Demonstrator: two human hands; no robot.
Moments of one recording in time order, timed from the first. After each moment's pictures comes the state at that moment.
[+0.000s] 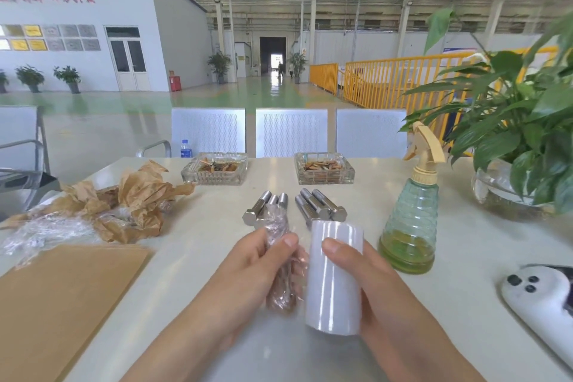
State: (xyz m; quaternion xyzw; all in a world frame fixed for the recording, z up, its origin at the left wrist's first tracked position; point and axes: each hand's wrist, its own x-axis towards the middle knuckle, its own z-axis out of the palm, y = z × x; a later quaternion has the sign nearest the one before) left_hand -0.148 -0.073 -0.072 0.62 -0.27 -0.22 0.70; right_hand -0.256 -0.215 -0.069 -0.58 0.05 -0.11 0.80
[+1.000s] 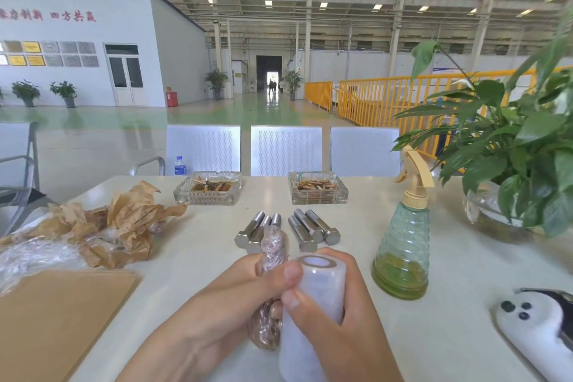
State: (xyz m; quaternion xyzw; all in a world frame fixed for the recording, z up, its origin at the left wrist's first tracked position) left_hand -0.142 -0.069 -0.051 0.53 -0.35 -0.40 0.66; right_hand -0.250 -0.188 -0.076 -0.69 0.02 -0.32 0.65
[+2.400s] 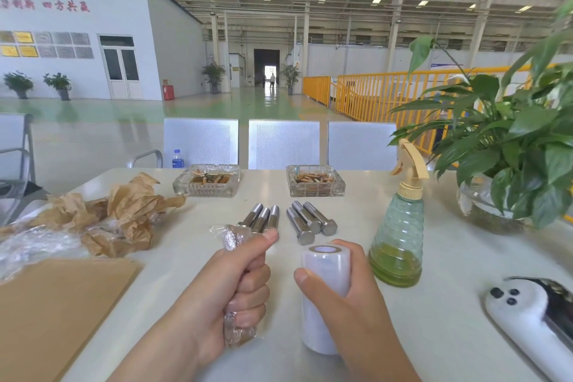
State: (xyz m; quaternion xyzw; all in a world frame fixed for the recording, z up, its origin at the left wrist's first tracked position) left_hand -0.148 -0.065 -0.051 0.55 -0.16 -0.36 0.74; right_hand -0.243 -0.206 -0.092 -0.70 0.15 -0.32 0.62
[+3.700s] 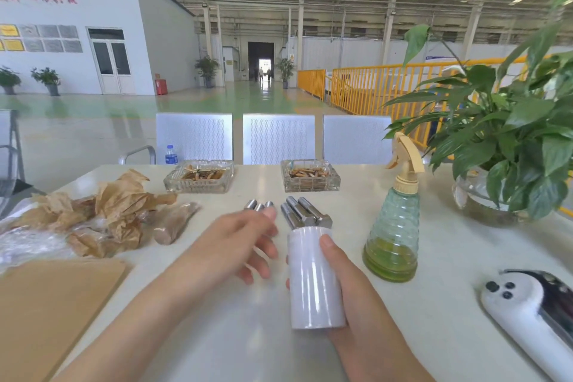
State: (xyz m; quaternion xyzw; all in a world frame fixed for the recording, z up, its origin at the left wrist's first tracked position) left_hand -0.107 -0.083 -0.039 0.75 -0.28 -0.18 0.57; right_hand -0.227 -0.224 -0.093 -0.51 0.16 -0.17 0.83
